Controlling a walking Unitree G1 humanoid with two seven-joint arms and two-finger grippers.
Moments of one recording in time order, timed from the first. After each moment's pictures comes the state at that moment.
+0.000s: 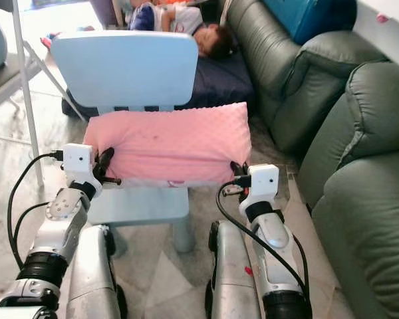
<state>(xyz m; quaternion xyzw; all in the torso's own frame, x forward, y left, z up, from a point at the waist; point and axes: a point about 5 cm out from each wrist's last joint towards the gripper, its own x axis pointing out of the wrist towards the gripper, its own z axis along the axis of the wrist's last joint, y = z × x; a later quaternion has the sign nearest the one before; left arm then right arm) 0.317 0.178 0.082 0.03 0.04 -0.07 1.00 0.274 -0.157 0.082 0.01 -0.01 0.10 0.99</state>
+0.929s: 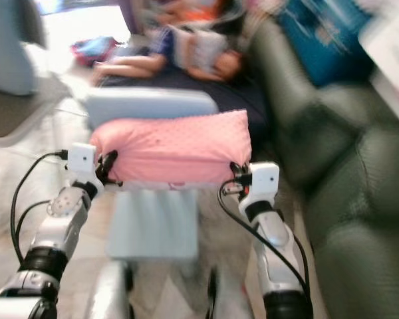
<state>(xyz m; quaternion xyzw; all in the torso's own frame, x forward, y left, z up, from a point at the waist) 0.323 0.176 0.077 0.02 0.06 -0.08 0.99 0.277 -0.158 0.085 0.03 0.00 0.10 0.99</state>
